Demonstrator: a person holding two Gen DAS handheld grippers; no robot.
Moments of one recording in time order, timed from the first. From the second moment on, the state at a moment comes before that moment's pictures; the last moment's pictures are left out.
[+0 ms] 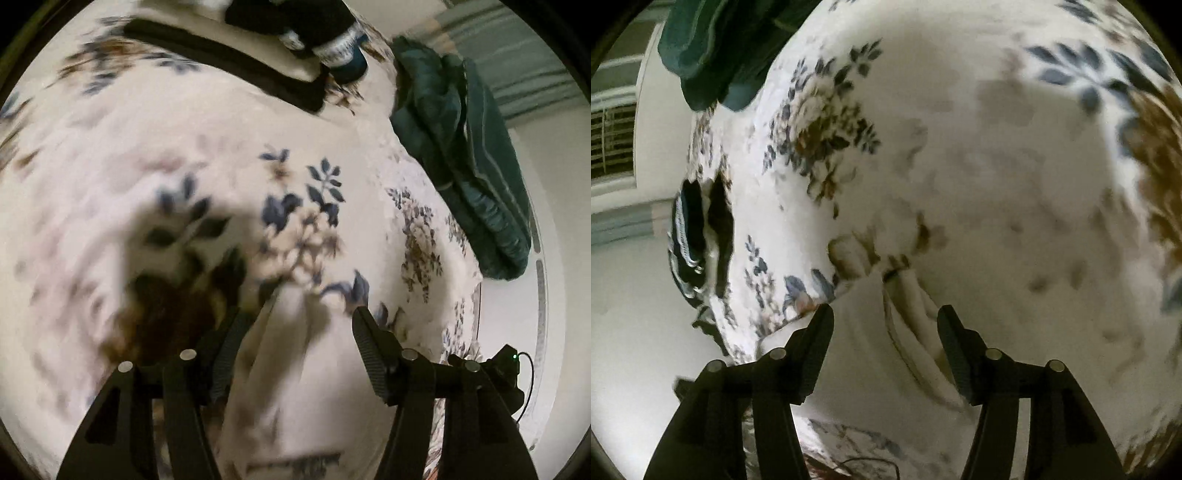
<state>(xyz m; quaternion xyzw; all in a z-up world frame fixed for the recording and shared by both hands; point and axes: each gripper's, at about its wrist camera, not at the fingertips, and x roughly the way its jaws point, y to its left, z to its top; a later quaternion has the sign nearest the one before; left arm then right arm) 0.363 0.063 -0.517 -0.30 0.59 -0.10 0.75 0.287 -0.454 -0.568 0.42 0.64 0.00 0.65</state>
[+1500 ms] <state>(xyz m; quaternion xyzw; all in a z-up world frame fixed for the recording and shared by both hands) 0.319 0.063 -0.612 -0.43 0.63 -0.19 0.61 0.265 -0.440 -0.662 0.51 0.67 0.17 0.51</state>
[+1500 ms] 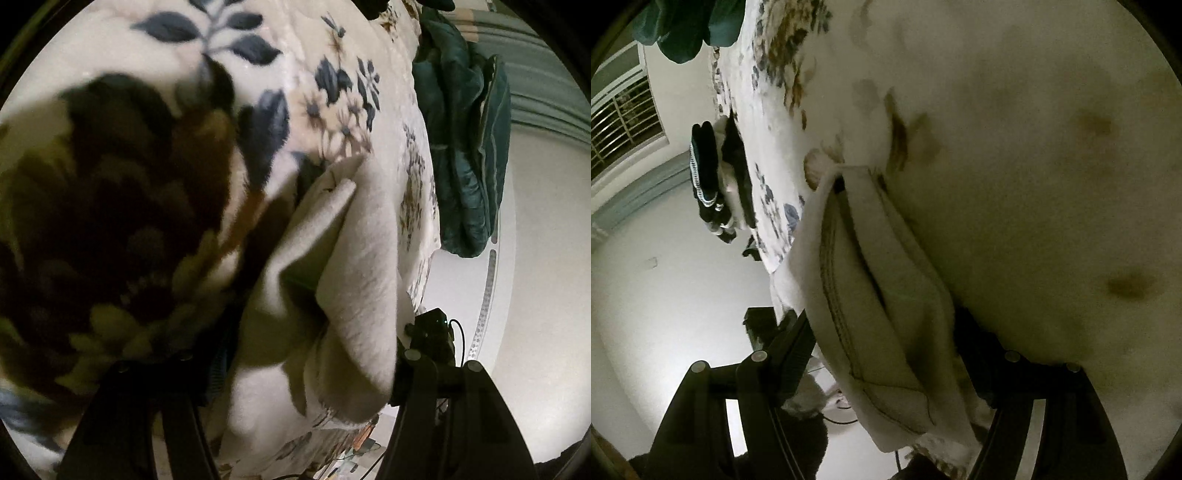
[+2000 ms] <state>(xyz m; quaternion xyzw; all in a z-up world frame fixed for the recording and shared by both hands) 0.325 0.049 -0.547 -0.36 0.60 -0.18 0.69 0.267 -0.400 -0.597 0.45 0.66 0.16 0.58</state>
